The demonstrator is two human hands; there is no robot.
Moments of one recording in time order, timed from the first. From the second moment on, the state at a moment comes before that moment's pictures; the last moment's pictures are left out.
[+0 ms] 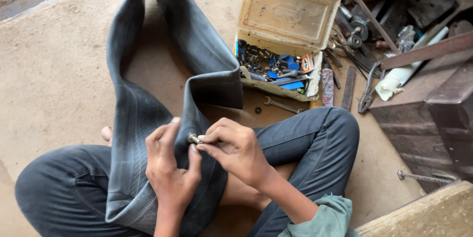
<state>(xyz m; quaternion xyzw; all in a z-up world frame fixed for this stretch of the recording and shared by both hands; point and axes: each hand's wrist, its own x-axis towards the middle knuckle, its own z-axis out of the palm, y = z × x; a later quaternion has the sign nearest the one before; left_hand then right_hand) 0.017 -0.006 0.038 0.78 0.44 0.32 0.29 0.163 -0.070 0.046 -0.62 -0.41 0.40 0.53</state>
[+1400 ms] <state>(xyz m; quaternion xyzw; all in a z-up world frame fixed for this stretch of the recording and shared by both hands) 0.007 -0.003 -0.008 0.79 0.48 0.23 0.32 0.227 -0.050 -0.048 -0.85 -0.45 0.03 -0.27</state>
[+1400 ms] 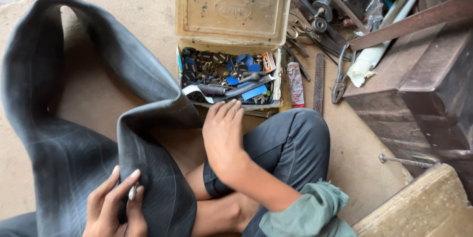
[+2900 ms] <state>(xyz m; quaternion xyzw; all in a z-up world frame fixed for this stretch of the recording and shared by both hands) 0.185 -0.016 -0.135 0.42 0.53 -0.03 0.73 0.296 -0.087 -0.036 -0.78 -0.55 0.27 0.08</state>
